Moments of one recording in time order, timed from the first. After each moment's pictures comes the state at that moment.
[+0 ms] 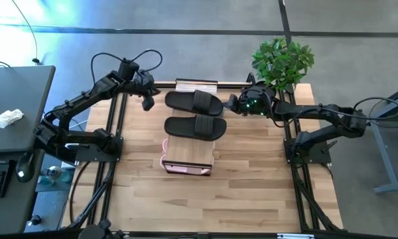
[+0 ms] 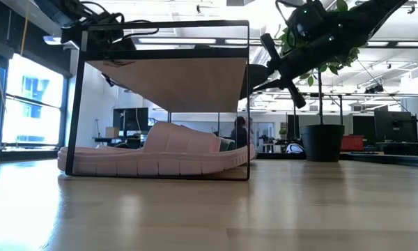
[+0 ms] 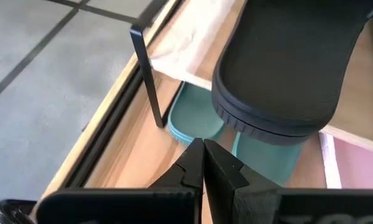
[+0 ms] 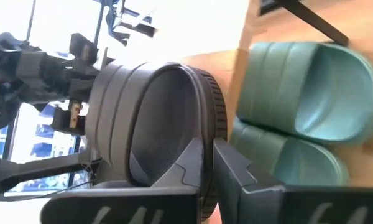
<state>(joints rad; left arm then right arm) 1.07 1.18 0.86 -0.49 0.43 0.44 -0.44 1.30 0.68 0.23 -0.08 1.18</state>
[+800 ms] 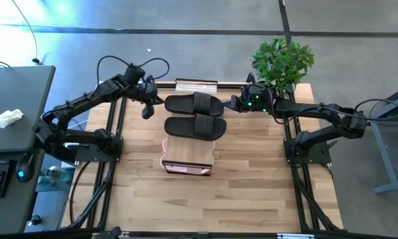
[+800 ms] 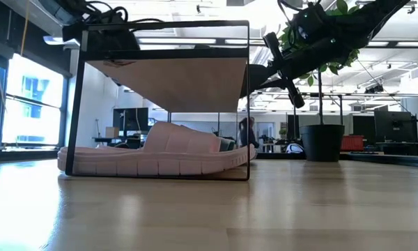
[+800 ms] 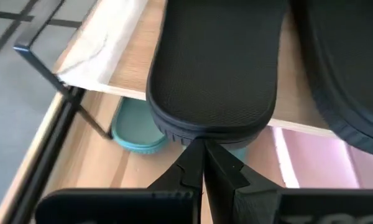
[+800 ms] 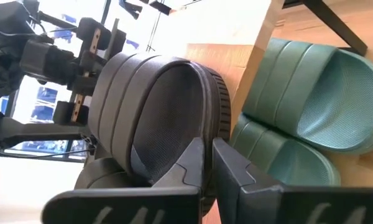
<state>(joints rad) 0.96 1.18 0.86 -0.56 0.50 0.53 -0.51 1.30 0.67 0.24 -0.24 1.02</state>
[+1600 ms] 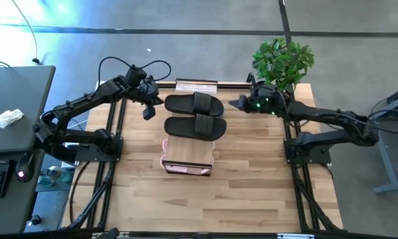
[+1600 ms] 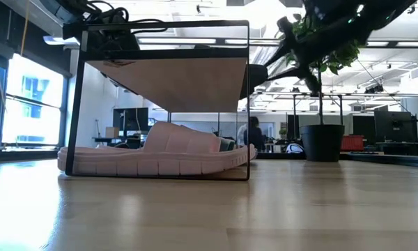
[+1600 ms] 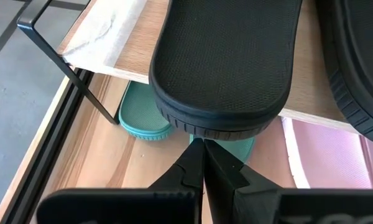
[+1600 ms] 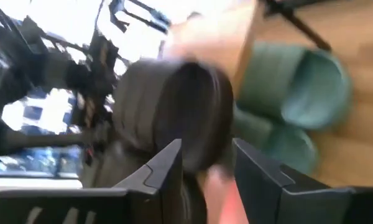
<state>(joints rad) 0.93 1.17 0.86 -0.58 0.41 0.49 -0.46 1.10 0.67 0.03 -0.10 1.07</state>
